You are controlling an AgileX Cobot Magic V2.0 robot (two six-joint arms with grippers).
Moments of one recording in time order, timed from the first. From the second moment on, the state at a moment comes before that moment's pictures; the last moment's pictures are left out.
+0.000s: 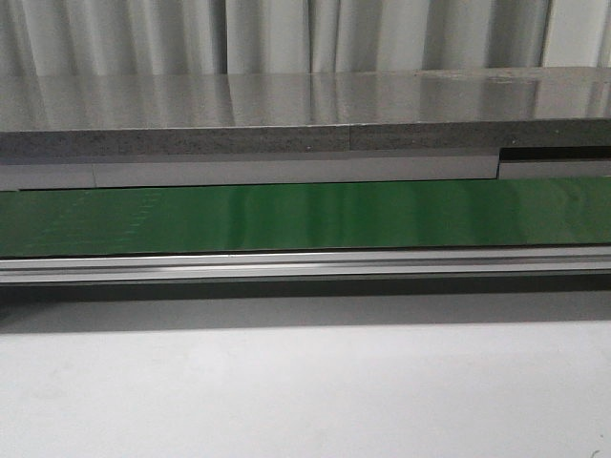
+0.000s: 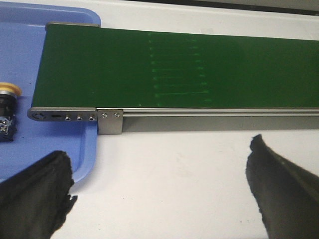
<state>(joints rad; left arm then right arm) -0.03 0.57 -0.64 -0.19 0.80 0.00 0.01 -0.01 0.03 0.02 0.09 -0.02</state>
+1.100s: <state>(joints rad) 0.36 1.54 -1.18 0.10 0.88 -0.02 0.01 -0.01 0.03 0.02 0.09 -0.02</state>
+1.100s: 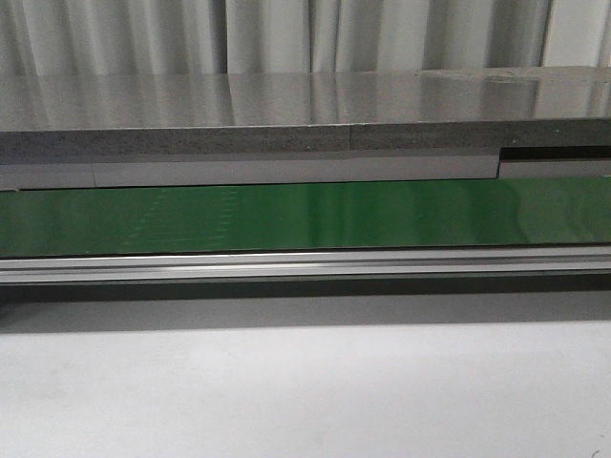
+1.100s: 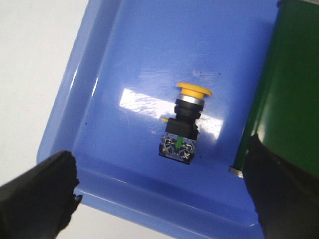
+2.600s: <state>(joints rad) 0.37 1.97 -1.26 0.05 0.79 0.00 0.01 -0.01 0.03 0.02 0.09 -0.02</state>
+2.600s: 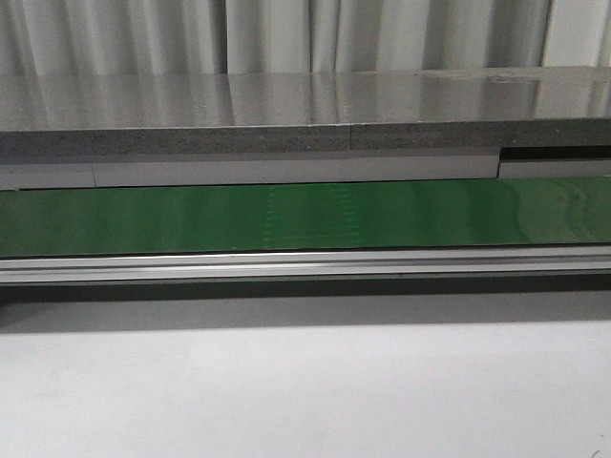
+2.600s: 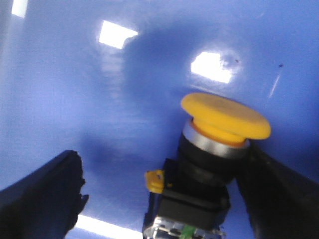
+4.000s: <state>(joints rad) 0.15 1.82 -1.37 0.04 0.90 0.05 0.01 -0.01 0.03 0.02 0.09 -0.02</state>
